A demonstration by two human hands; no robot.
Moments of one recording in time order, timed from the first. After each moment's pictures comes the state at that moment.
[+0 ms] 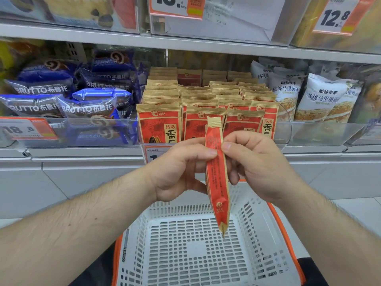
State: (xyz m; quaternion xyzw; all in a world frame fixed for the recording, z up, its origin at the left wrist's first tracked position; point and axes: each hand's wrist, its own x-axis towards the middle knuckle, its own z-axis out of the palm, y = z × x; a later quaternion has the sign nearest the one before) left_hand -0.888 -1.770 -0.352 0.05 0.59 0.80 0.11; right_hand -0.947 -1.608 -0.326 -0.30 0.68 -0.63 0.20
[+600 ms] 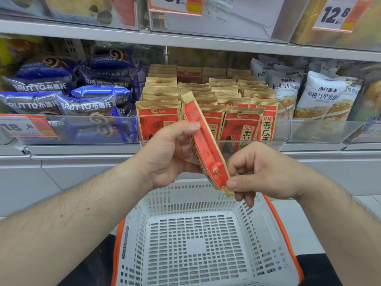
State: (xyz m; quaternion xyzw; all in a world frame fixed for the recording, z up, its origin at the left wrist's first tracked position) left_hand -0.890 -1.772 -0.337 -0.07 0.53 0.84 -0.01; right_hand -0.960 -1.583 -0.319 -0.40 0.74 -0.42 0.35
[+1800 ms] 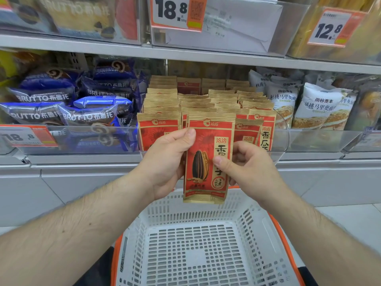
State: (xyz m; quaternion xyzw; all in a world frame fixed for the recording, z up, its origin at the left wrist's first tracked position) left_hand -0.895 -1.774 -0.343 -0.07 0.56 0.82 -0.06; right_hand -0.959 -1.608 -0.347 -0.22 0.76 -0.60 0.12
